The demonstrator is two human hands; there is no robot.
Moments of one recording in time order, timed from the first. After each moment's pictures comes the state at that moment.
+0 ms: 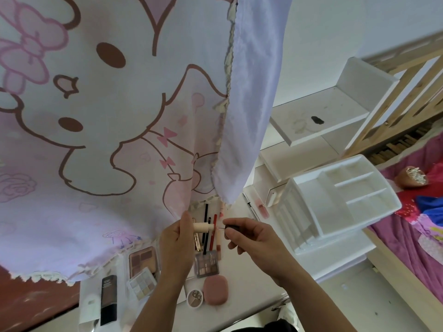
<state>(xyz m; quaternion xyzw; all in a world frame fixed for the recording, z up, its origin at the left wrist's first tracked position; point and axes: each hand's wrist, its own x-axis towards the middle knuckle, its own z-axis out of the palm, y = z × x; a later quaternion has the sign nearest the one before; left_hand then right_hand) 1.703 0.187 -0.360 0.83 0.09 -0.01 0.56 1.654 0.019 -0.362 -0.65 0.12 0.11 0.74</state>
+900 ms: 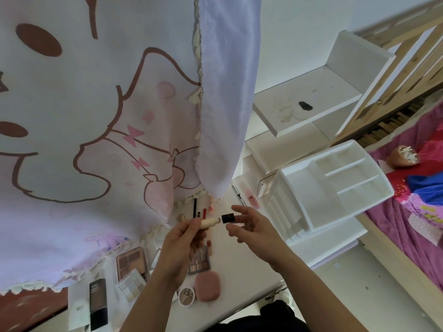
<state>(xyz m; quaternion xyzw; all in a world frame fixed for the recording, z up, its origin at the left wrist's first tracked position) 1.721 0.174 -0.412 0.60 0.18 -0.25 0.74 1.673 -0.016 -0.415 -0.66 0.20 0.12 0.71</state>
